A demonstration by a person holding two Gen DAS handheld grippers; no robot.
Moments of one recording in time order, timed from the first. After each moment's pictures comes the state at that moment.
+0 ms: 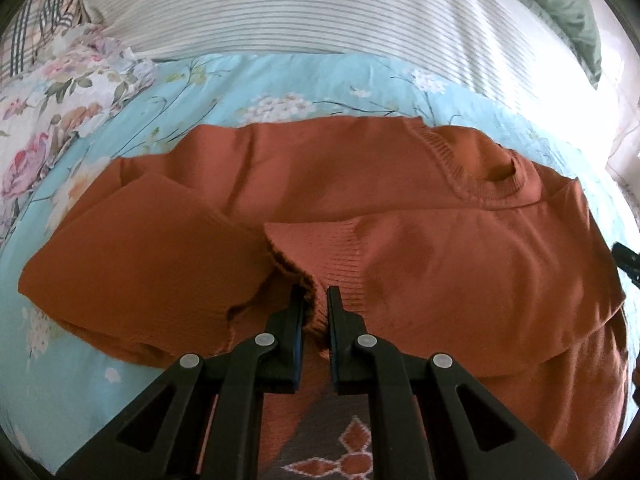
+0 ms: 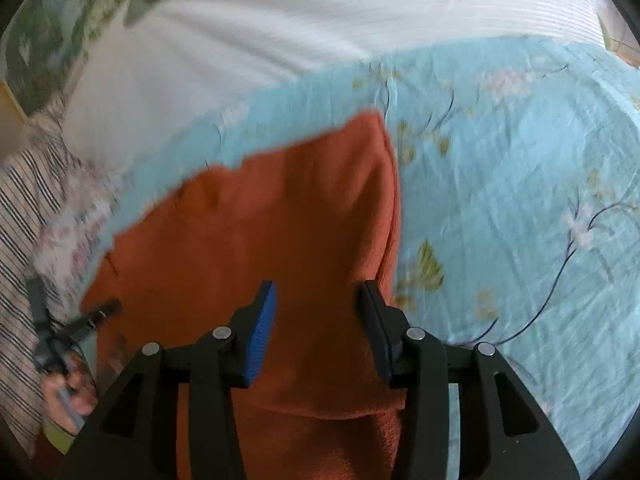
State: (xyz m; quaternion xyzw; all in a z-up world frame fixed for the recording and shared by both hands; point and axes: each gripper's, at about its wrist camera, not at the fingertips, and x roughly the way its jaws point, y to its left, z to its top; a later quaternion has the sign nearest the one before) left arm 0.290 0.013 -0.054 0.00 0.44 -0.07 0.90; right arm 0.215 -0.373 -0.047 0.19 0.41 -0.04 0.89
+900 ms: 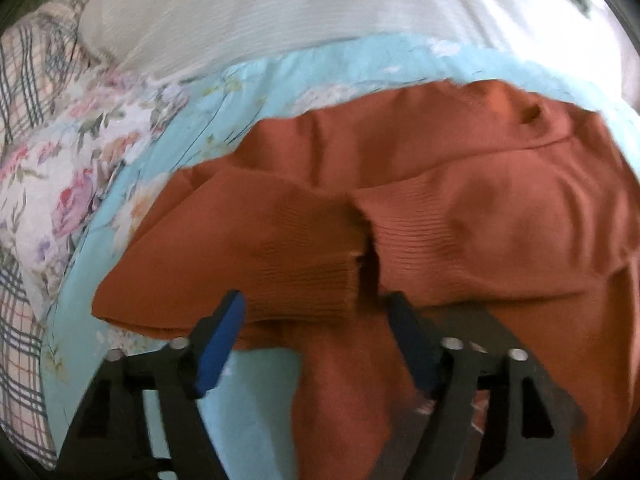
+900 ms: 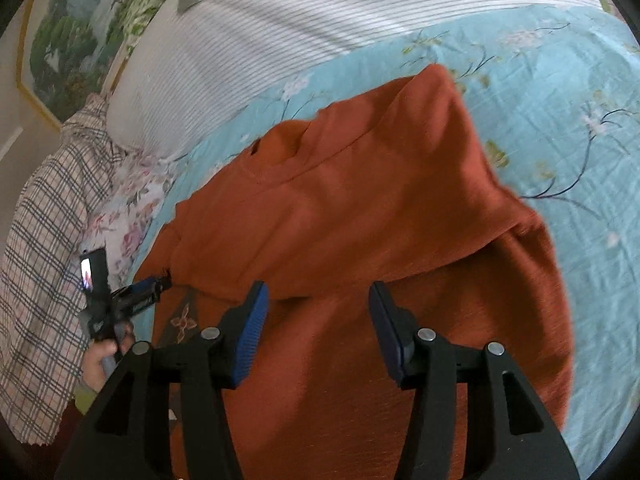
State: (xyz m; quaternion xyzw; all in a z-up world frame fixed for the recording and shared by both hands) left arm 0.269 0.049 -0.057 0.12 0.44 -0.02 0.89; right arm 0.148 -0.298 -0.035 0.26 0.38 0.06 0.89
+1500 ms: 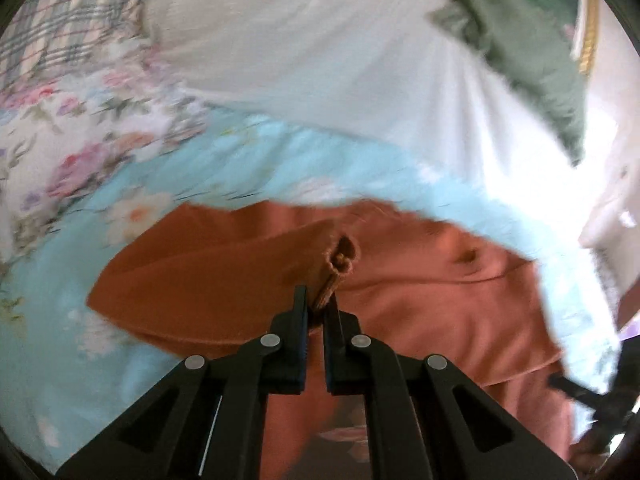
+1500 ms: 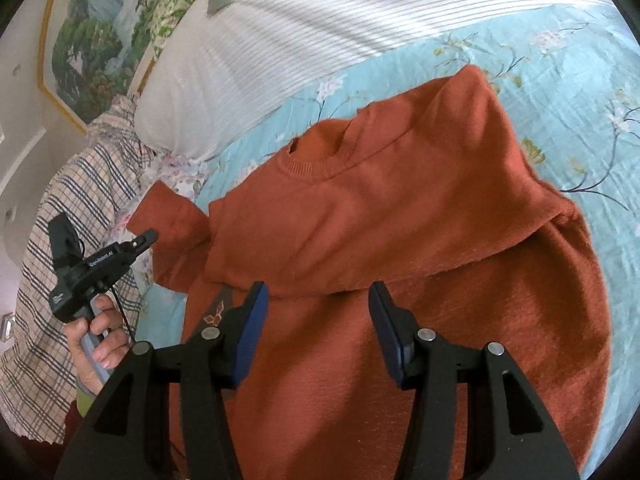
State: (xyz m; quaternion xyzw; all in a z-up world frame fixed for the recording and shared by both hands) left arm 0.248 0.069 0.032 -0.09 0.36 -0.09 0.92; right arm 0.136 -0.291 -0.026 0.28 0.35 0.08 0.89
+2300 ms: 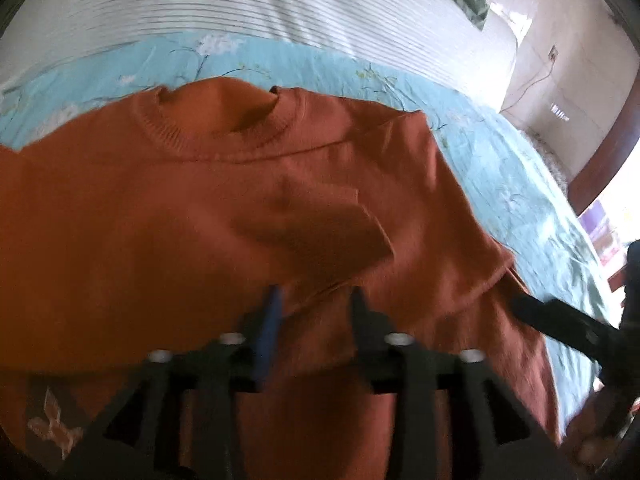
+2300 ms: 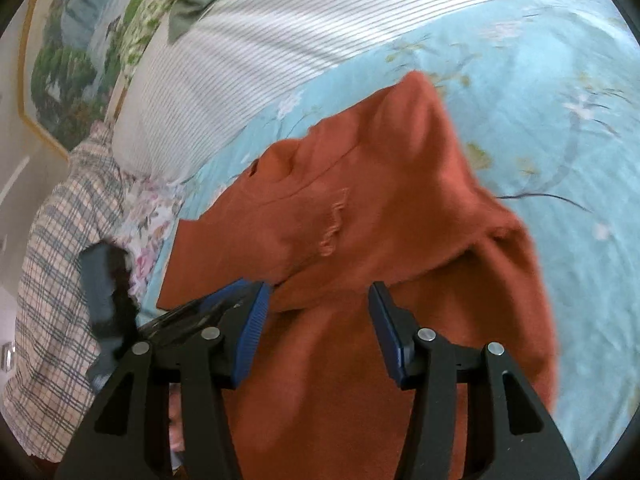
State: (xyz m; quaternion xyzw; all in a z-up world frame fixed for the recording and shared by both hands) left arm 0.251 -0.148 -0.057 0.00 0.46 -0.25 0.85; right arm 0.153 -0.319 -0.035 0.30 0.36 0.07 0.88
